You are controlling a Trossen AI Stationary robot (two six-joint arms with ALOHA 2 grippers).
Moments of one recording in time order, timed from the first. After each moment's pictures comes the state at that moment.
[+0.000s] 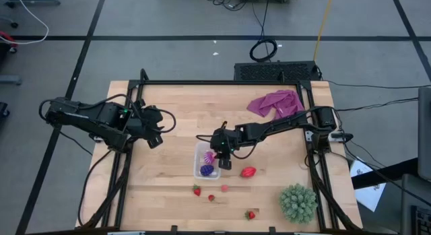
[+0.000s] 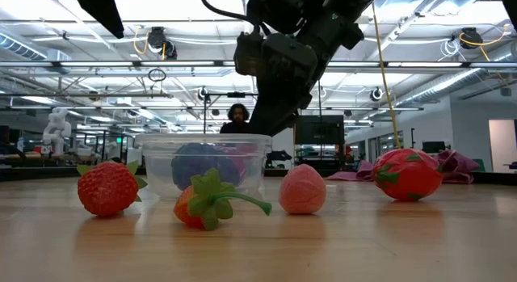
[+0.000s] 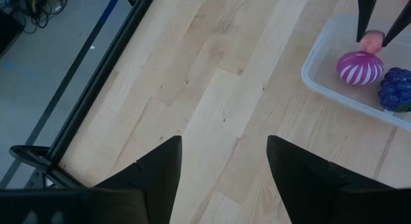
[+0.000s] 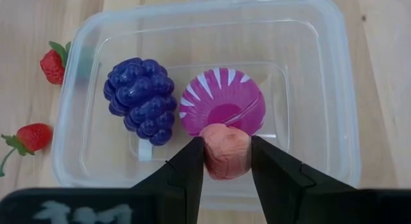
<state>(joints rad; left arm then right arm) -0.22 1.10 1.24 -1.33 -0.51 -0.55 0.05 1.91 1.25 -0.29 -0.14 0.18</state>
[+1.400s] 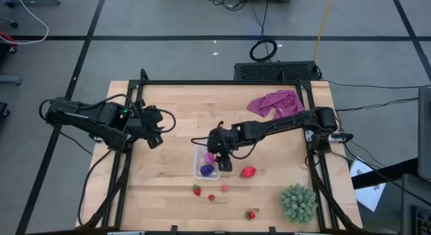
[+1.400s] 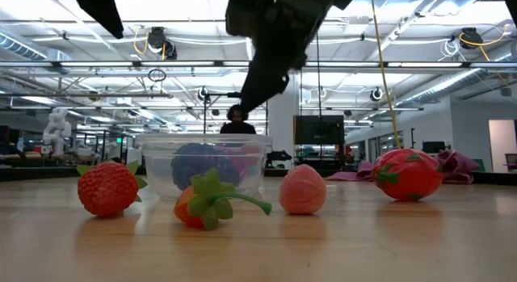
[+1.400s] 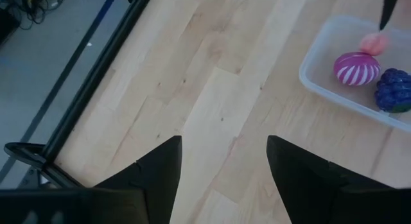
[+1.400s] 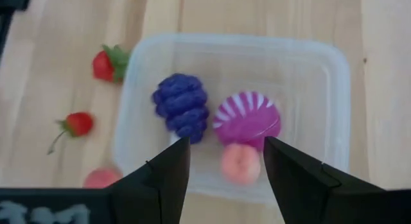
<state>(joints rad) -0.22 1.10 1.24 -1.33 -0.50 -0.56 0.09 1.90 1.47 -0.56 -0.13 0.09</state>
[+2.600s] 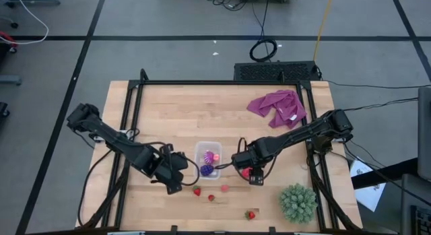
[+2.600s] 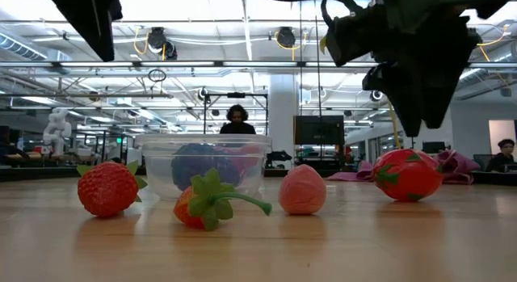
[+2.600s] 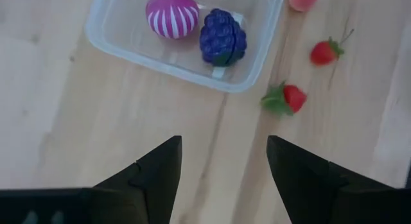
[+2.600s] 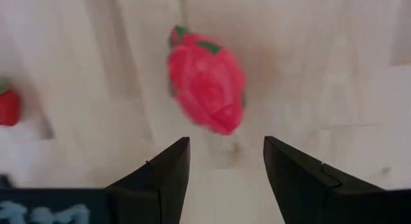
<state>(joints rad) -0.54 1.52 1.24 -0.98 -0.25 -0.79 0.29 1.77 1.29 -1.08 -0.10 0.42</state>
